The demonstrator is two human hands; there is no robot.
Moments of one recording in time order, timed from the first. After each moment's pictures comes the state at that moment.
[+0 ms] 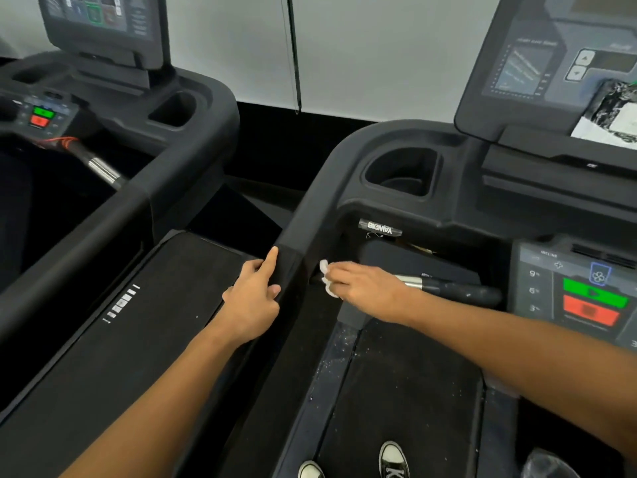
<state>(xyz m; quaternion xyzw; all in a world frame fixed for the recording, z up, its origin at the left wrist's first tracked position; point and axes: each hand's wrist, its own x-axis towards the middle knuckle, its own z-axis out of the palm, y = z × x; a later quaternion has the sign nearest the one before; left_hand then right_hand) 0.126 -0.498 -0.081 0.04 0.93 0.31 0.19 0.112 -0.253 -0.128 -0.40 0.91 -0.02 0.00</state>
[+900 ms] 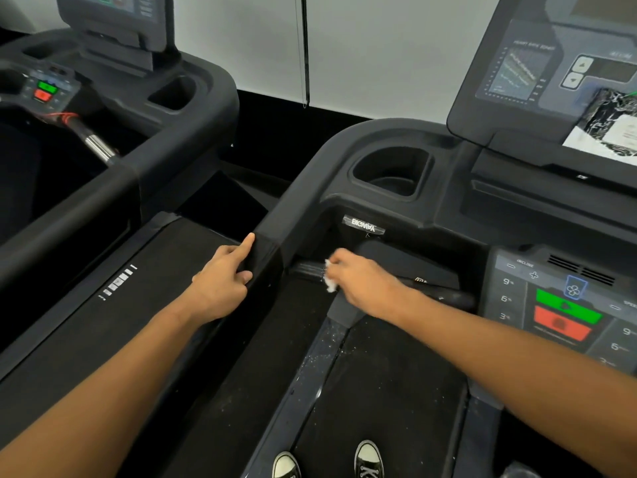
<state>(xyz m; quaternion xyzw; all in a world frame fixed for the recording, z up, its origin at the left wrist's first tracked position) 0.123 -0.493 -0.075 0.00 0.93 0.30 0.19 0.119 -0.218 -0.125 -0.29 0.95 -0.11 0.06</state>
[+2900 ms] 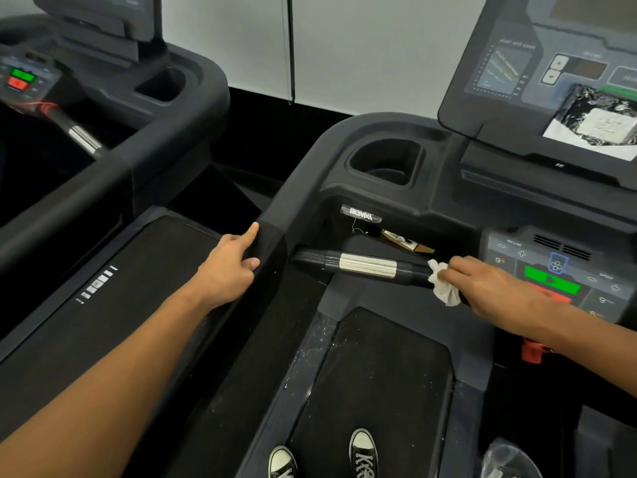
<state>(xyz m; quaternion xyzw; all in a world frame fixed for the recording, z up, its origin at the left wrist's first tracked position) 0.125 -0.497 -0.073 0.02 0.93 0.31 0.18 0.203 -0.072 -0.079 -0.23 0.97 0.00 0.04</state>
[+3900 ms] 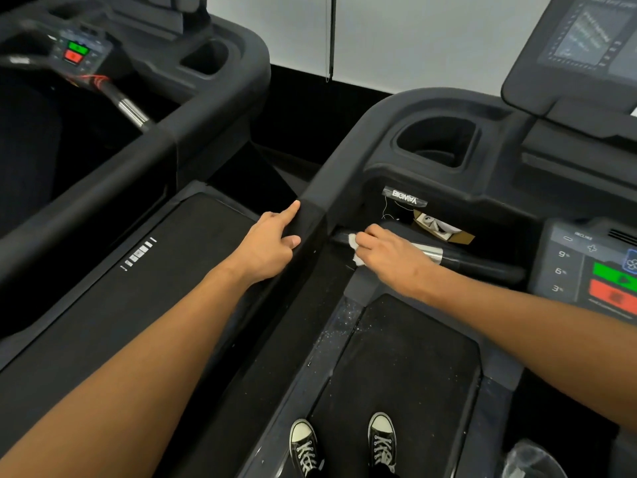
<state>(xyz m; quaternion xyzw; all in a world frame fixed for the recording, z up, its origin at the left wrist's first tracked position) 0.128 -0.501 -0.073 0.02 0.92 0.34 0.18 0.130 -0.250 -0.132 -0.39 0.92 0.03 -0.04</state>
